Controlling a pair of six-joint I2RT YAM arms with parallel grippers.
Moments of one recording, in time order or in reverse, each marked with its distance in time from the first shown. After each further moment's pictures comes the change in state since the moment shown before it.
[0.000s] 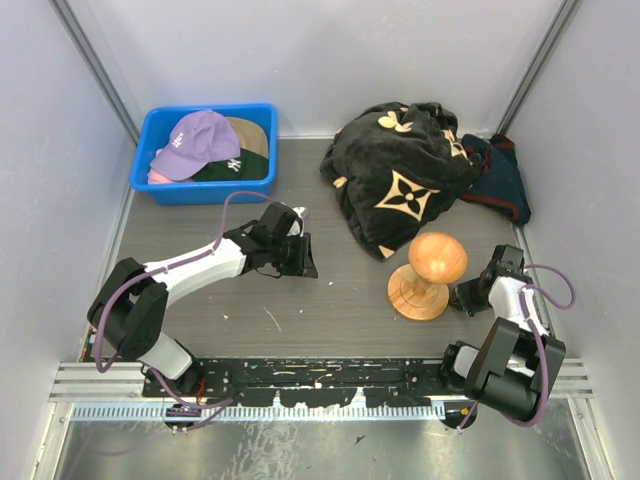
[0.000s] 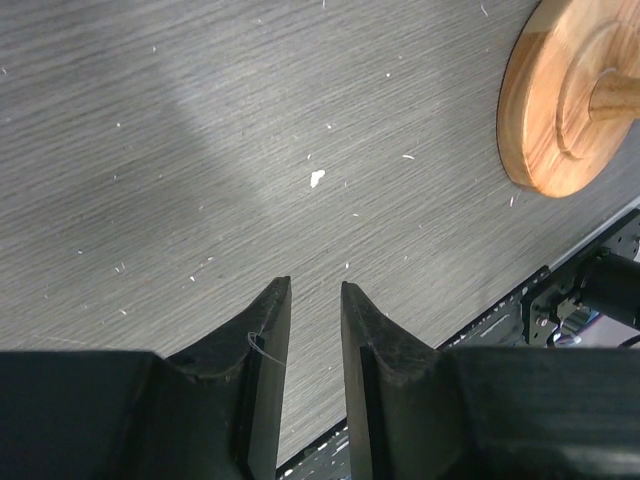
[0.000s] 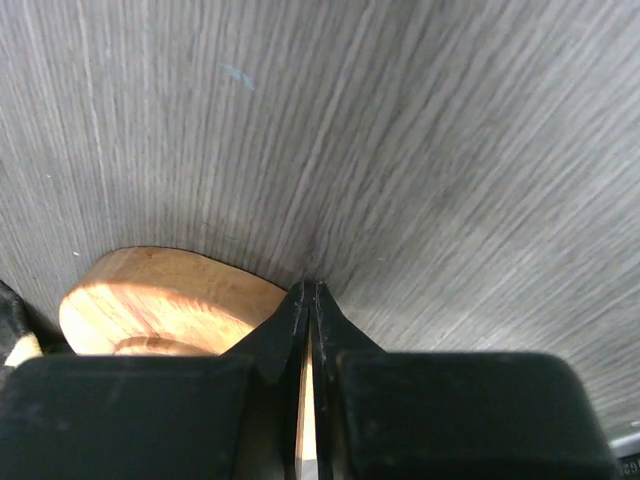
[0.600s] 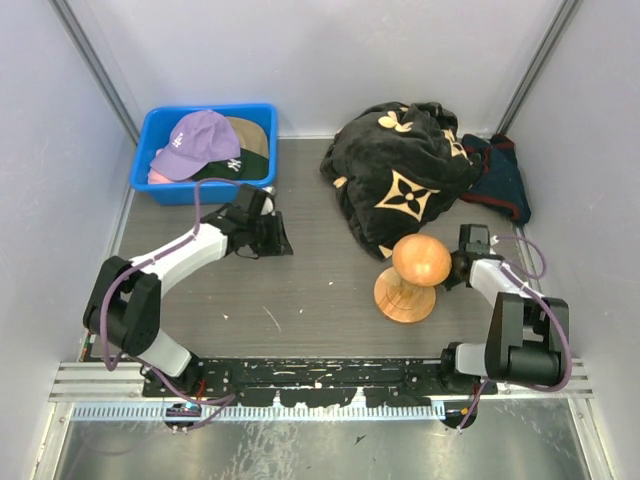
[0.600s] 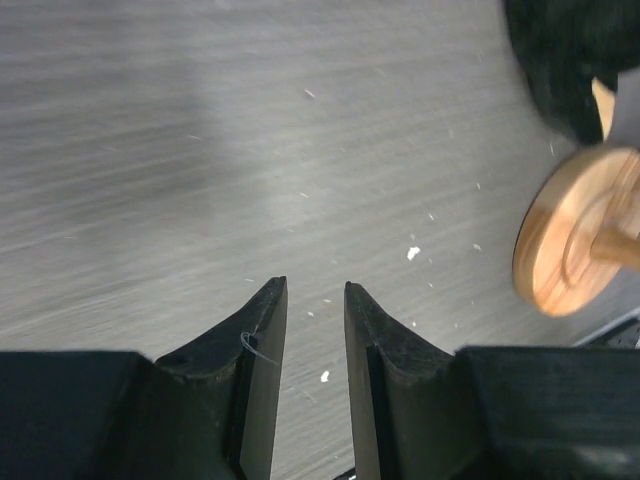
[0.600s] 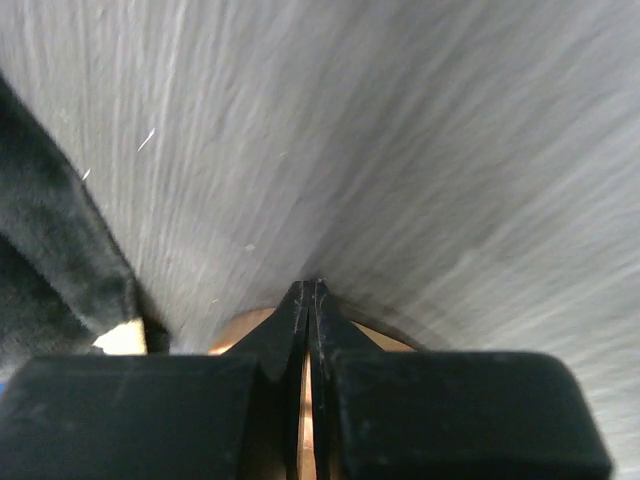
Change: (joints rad) left arm 0.163 0.020 0.055 -0.063 -0.046 0.024; right arm 0.256 0.163 0.048 0.280 0.024 0.147
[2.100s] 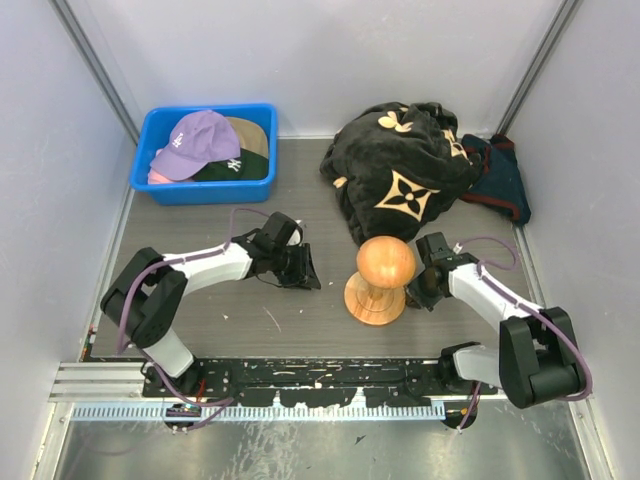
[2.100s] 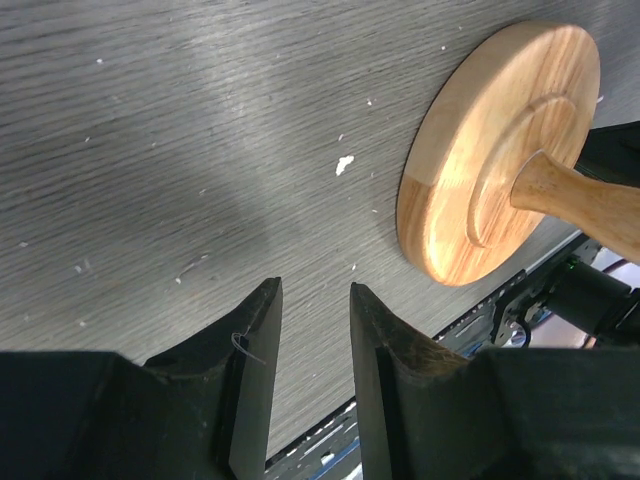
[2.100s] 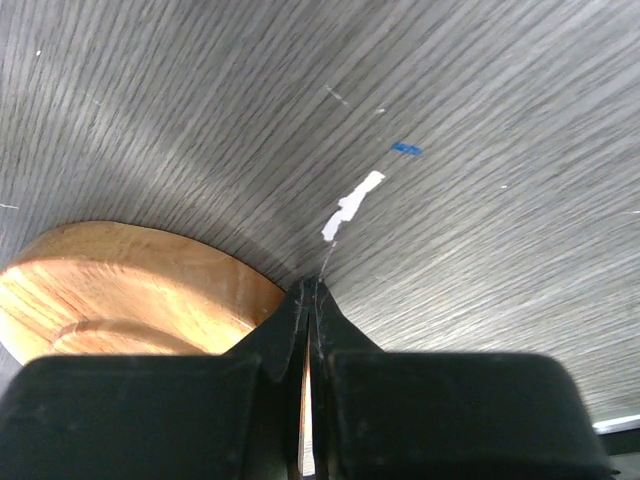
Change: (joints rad) left arm -0.147 0.066 -0.127 0.154 0.130 -0.172; right arm 0.420 -0.078 0.020 -0.314 0.134 0.106
